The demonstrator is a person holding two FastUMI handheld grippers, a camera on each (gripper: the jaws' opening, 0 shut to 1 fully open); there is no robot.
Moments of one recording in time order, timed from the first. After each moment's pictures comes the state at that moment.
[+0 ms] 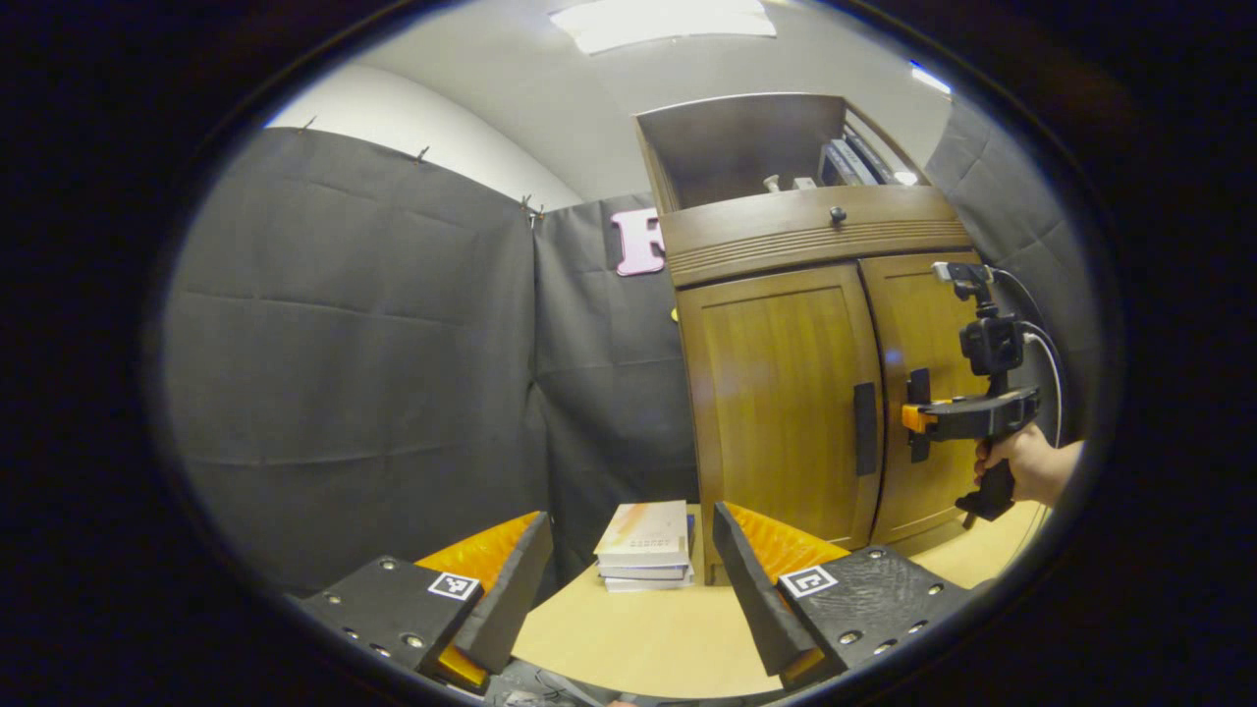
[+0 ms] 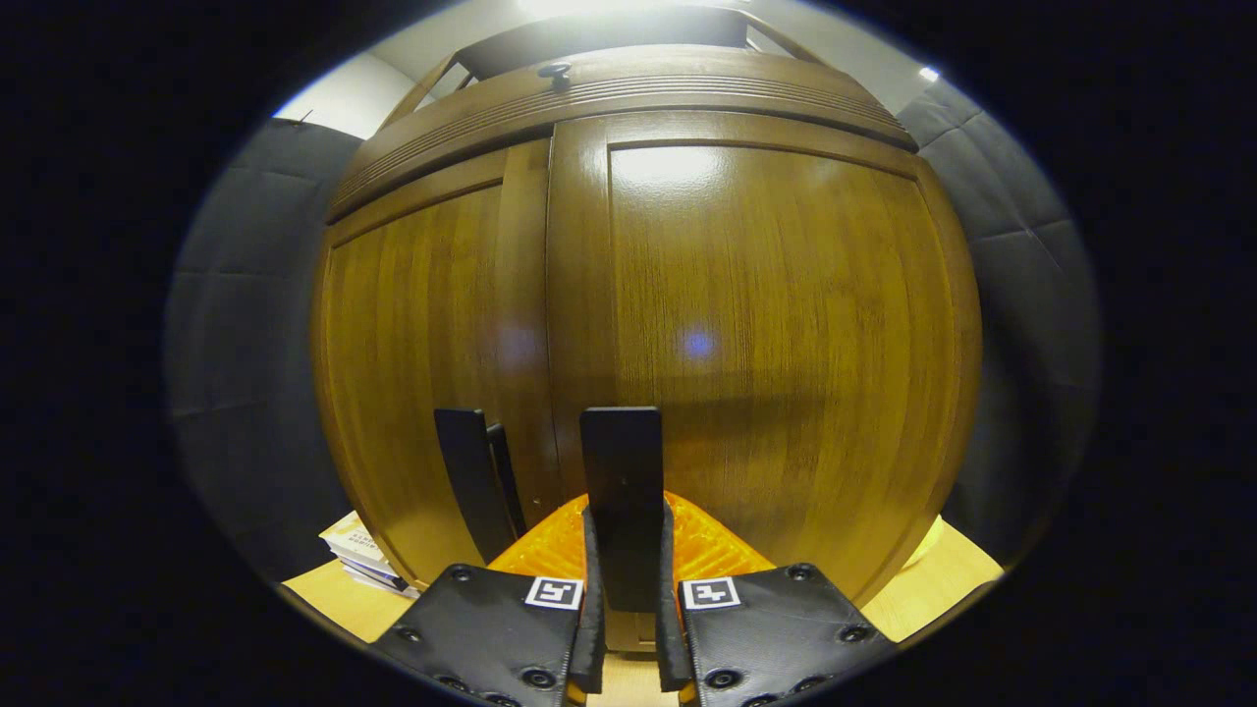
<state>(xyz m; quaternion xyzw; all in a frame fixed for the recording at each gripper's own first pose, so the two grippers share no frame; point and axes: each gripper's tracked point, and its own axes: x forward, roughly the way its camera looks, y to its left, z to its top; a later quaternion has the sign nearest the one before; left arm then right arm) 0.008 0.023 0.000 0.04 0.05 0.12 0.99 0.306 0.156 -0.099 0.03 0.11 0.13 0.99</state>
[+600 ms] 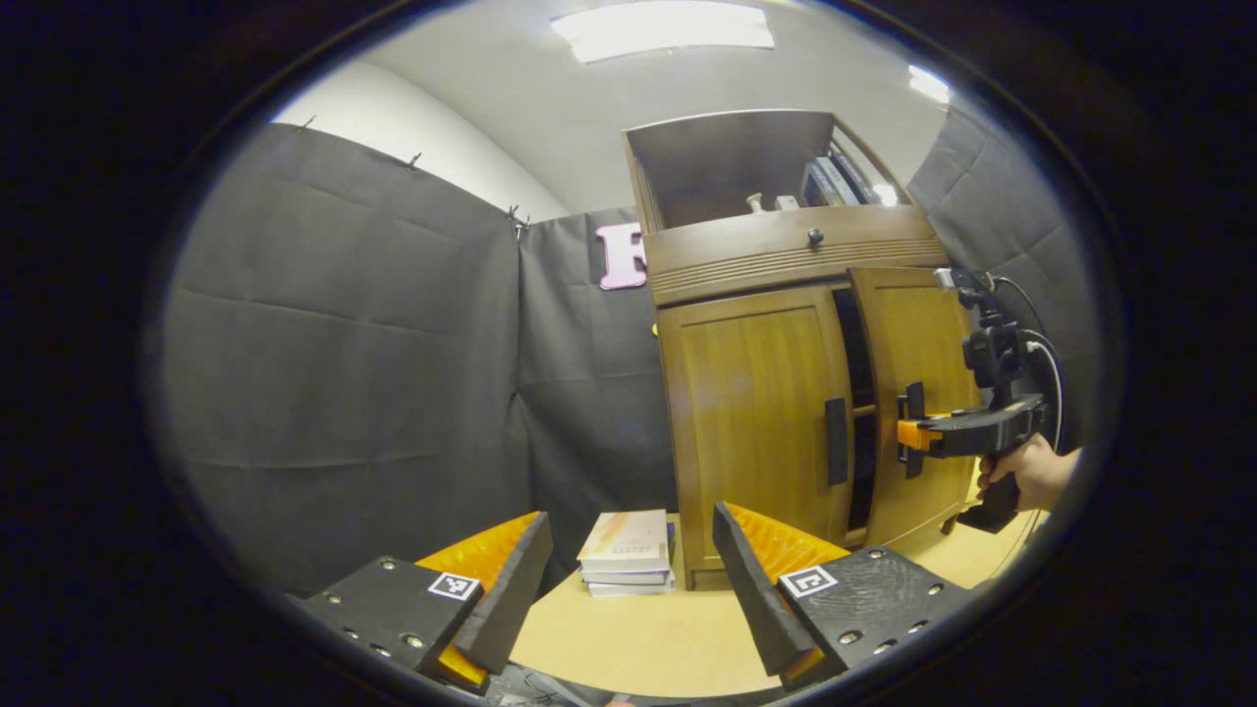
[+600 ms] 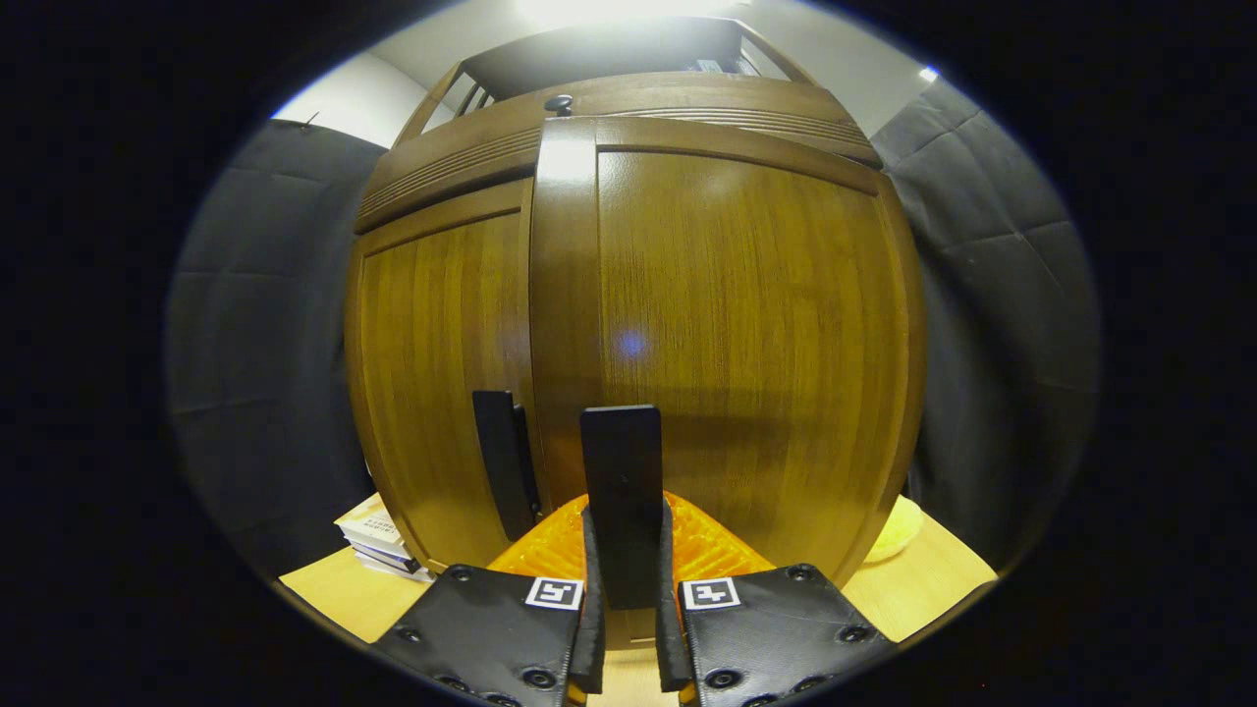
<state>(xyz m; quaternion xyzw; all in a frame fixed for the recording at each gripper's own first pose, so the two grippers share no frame) 0.001 0.009 0.016 0.03 0.02 0.09 1.00 0.293 0.150 -0.089 0.02 0.11 0.13 0.99</state>
